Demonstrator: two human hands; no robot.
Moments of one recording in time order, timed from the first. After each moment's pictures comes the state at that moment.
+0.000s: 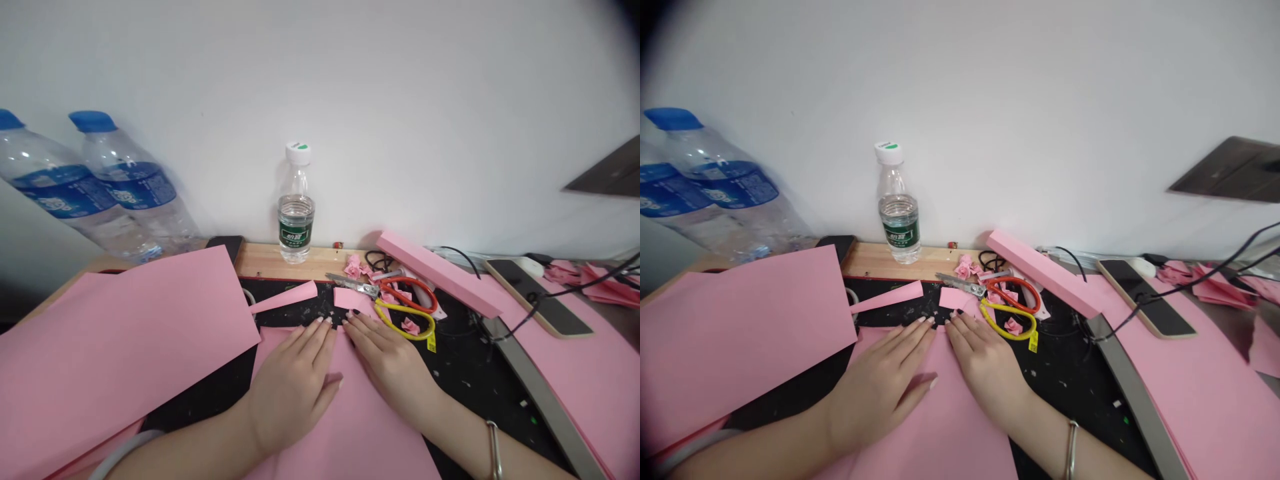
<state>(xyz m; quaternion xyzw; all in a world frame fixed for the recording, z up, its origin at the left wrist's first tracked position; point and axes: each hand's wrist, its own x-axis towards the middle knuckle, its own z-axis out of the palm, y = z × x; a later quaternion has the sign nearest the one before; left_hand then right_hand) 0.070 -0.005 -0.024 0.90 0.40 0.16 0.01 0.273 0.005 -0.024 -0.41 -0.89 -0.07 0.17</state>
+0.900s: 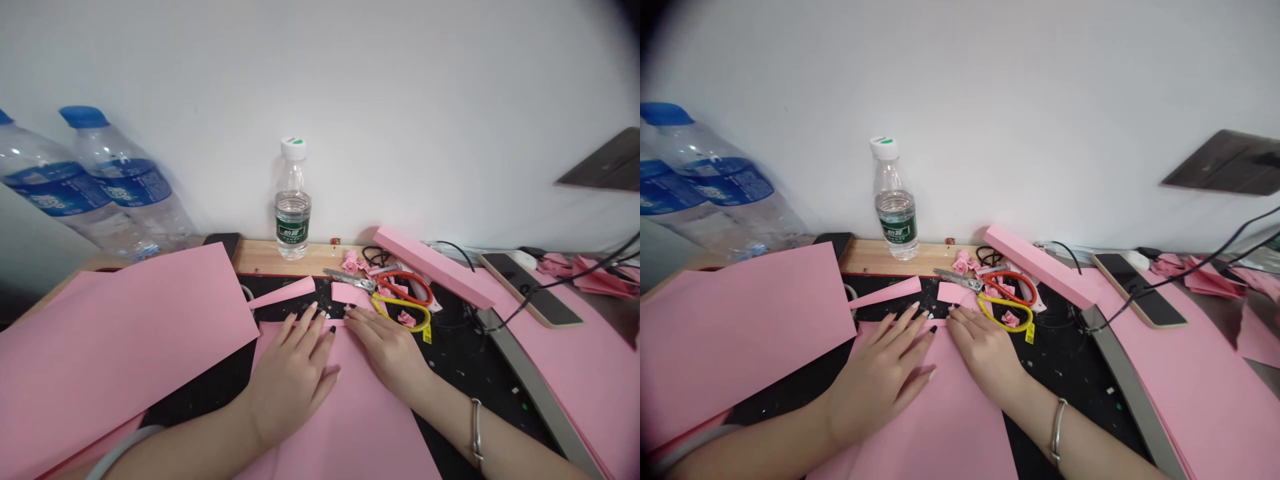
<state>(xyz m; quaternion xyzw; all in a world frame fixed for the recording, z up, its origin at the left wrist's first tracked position) 0.070 -0.004 -0.021 0.90 0.40 0.16 0.00 0.276 0.011 -0.023 -0.39 -0.89 -0.07 0.24</state>
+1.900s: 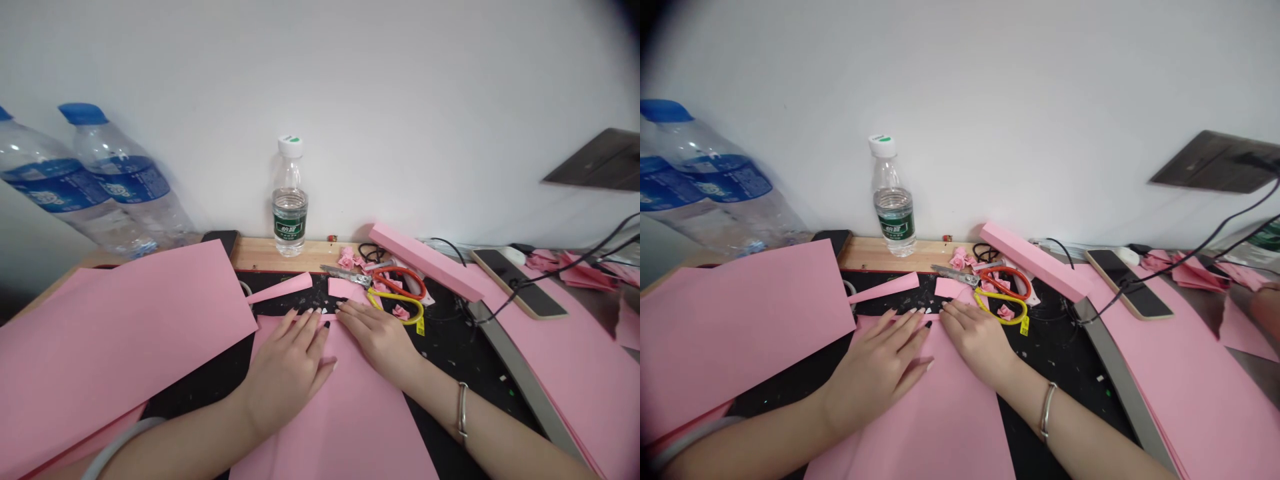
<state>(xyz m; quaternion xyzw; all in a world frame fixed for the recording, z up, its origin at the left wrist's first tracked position) 0.070 -0.007 -0.022 0.90 0.39 0.17 -0.04 0.273 0.015 -0.024 -0.37 -0.90 -0.09 0.20</state>
